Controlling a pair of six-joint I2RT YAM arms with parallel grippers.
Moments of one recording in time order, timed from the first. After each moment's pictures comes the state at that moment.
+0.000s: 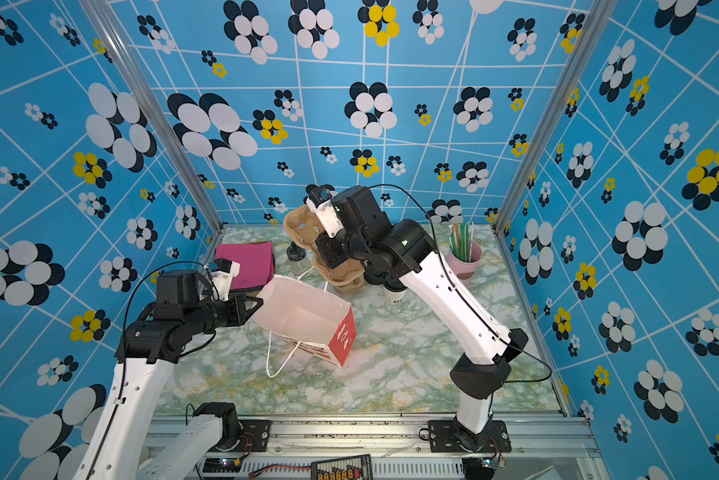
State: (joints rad) left arm -0.01 0.88 1.06 -0.92 0.55 -0.23; right arm 0.88 1.80 2.30 -1.07 0.02 0.06
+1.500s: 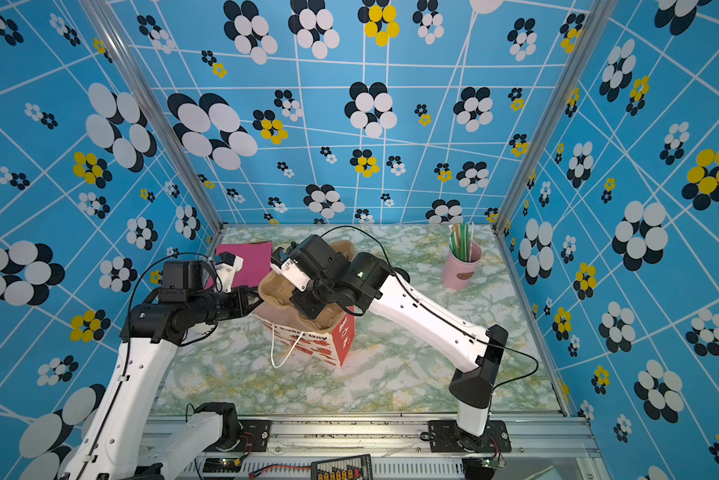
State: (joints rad) left arm -0.01 0.98 1.13 -0.98 0.54 -0.24; right arm 1.06 1.80 2.06 -1.07 -0.02 -0.02
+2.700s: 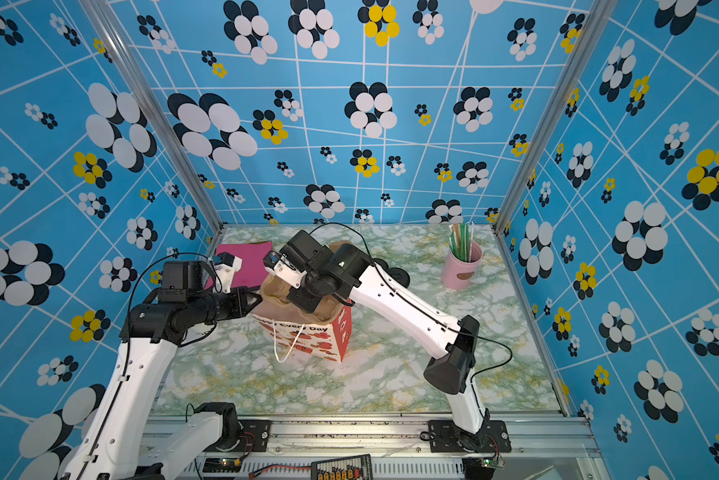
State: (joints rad) left arm -0.01 0.98 1.13 -0.98 0.51 -0.21; right arm 1.02 1.97 2.26 -1.18 0.00 -0.17
